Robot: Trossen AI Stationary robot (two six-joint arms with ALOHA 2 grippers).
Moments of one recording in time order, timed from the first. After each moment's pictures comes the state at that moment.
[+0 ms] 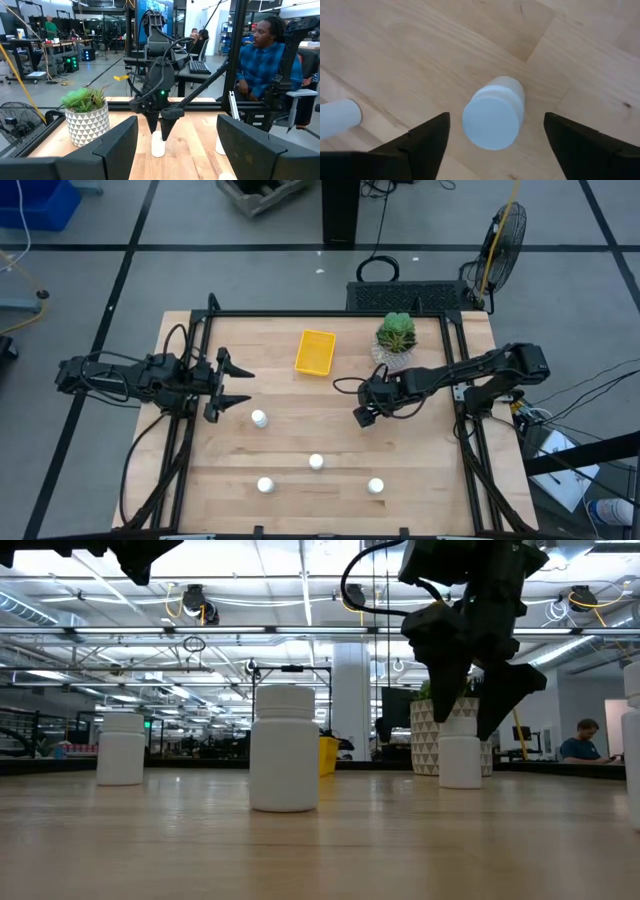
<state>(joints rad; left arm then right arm) -0.11 0.47 0.45 0.06 -0.03 -0.03 0.07 1.53 0.96 -0.68 -0.03 1.15</state>
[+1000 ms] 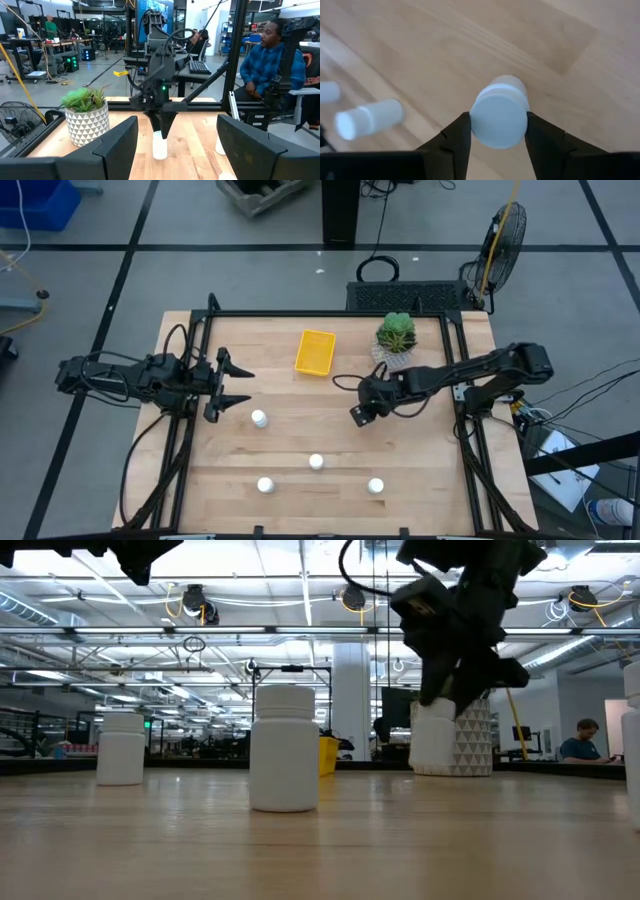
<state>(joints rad) -0.11 0.47 0.45 0.06 -0.03 -0.03 0.07 1.50 0.96 -0.57 -0.05 1.13</state>
